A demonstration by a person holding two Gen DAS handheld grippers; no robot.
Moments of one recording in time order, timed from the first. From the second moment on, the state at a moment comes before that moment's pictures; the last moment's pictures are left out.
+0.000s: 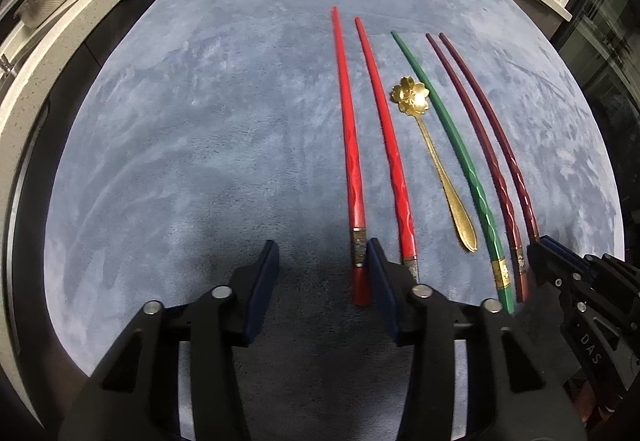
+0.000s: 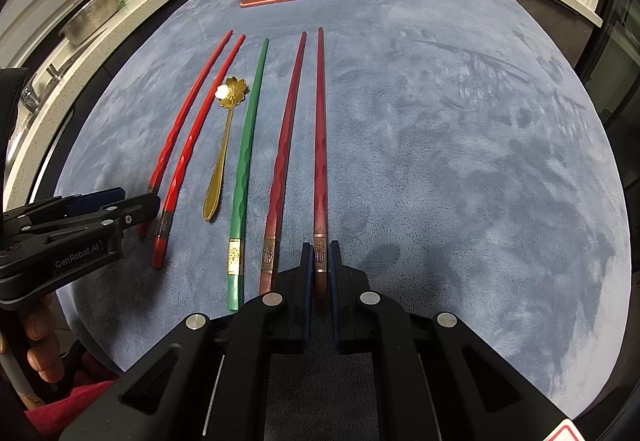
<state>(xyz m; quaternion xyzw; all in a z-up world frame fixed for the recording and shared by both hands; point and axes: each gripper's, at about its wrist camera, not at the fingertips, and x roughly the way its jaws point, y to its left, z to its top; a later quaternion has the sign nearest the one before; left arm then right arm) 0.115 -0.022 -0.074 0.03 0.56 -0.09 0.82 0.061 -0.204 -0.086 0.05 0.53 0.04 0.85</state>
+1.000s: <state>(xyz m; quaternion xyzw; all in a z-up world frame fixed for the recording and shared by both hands) 0.115 -0.005 -0.035 0.01 0.51 -0.07 0.85 0.063 -0.206 -0.045 0.04 0.48 0.03 0.87</state>
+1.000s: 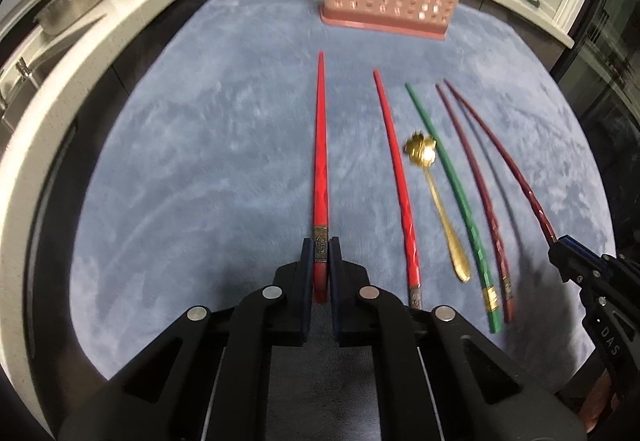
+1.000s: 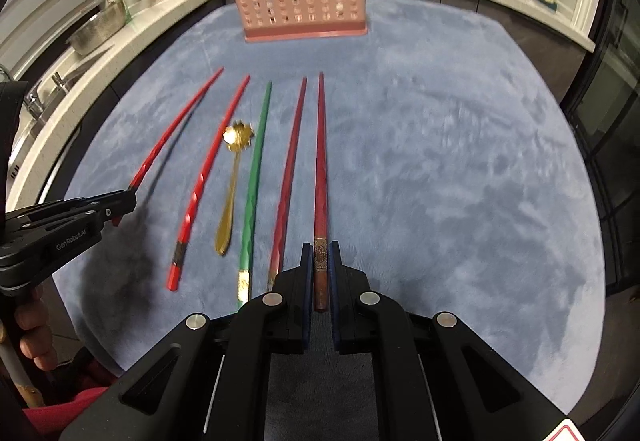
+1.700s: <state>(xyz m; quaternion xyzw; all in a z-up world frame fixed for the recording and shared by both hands) 0.163 0.015 0.088 -0.01 0.39 -0.07 0.92 0.108 -0.249 0.069 0.09 0.38 0.03 0.92</state>
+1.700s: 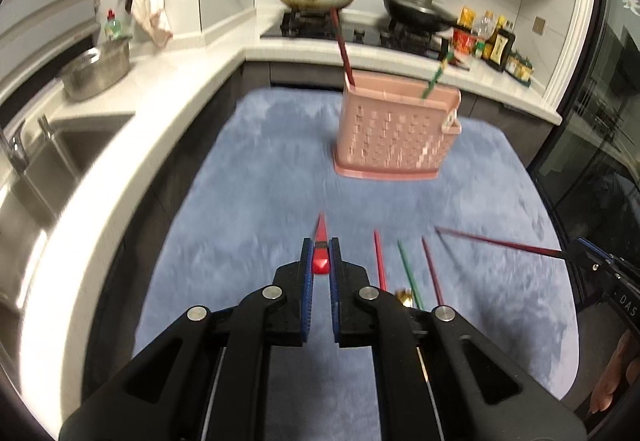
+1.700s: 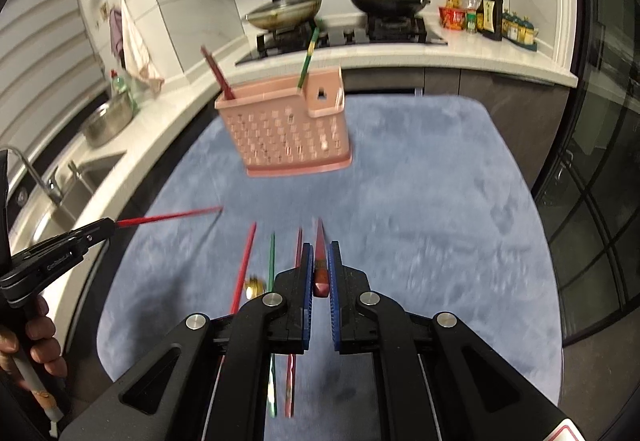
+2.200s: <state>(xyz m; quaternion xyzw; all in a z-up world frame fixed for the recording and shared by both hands) 0.218 0.005 0.180 -0.02 0.30 -0.09 0.95 0.172 -0.264 0.145 0.12 0.29 0.05 0.95</state>
